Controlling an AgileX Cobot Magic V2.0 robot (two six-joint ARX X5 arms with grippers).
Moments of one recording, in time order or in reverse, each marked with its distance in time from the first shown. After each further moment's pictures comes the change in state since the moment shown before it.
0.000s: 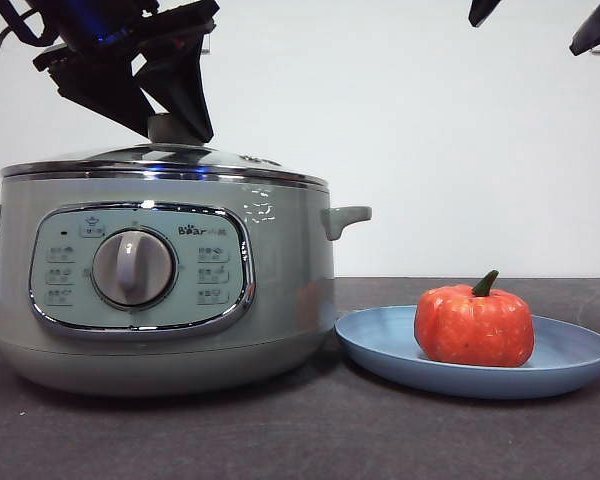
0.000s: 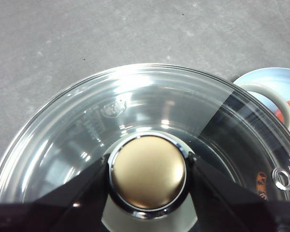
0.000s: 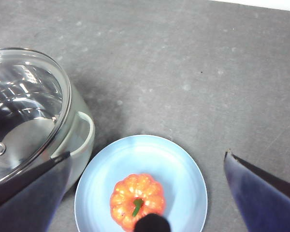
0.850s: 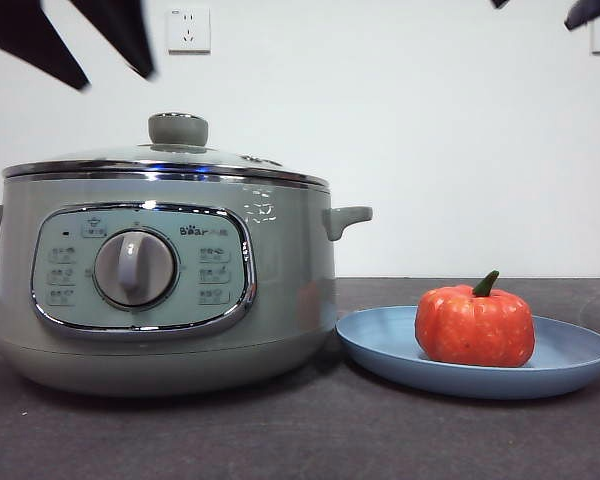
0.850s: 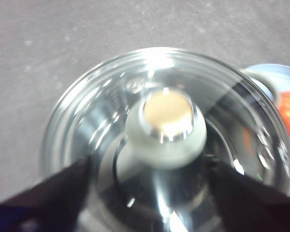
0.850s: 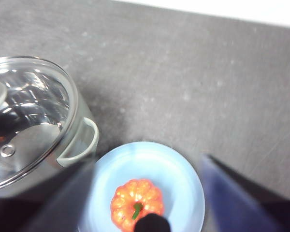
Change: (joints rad) left arm 0.001 -0.262 -0.004 -0.258 -0.029 -0.069; right arm 0.000 -0.057 0.000 -0.001 -0.004 -0.038
